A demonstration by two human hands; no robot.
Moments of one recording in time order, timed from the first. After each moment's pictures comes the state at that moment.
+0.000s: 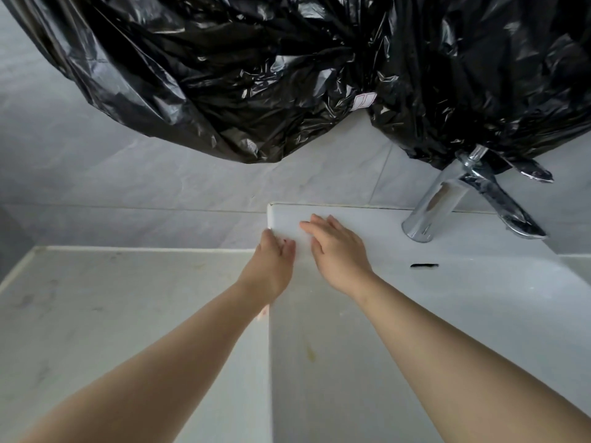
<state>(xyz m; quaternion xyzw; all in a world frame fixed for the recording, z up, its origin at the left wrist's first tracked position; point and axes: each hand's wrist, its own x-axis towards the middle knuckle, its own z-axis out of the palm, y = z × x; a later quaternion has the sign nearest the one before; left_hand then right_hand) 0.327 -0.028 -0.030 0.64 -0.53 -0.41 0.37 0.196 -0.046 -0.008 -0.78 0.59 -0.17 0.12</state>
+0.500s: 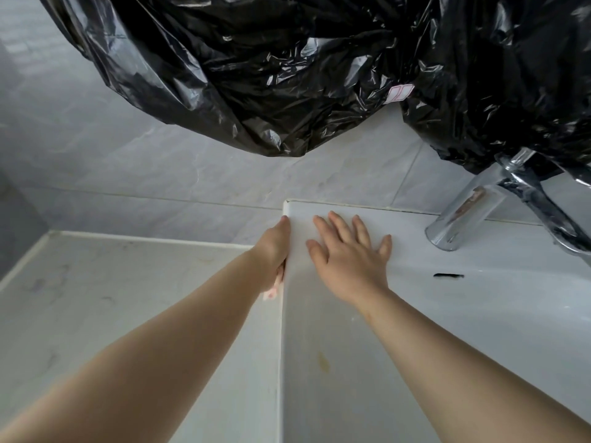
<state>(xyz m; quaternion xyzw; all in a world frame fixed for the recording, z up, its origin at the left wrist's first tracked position) 0.334 -0.056 -0.017 0.58 -0.28 -0.65 0.40 0.209 -0.042 -0.012 -0.75 0.66 -0.04 0.08</state>
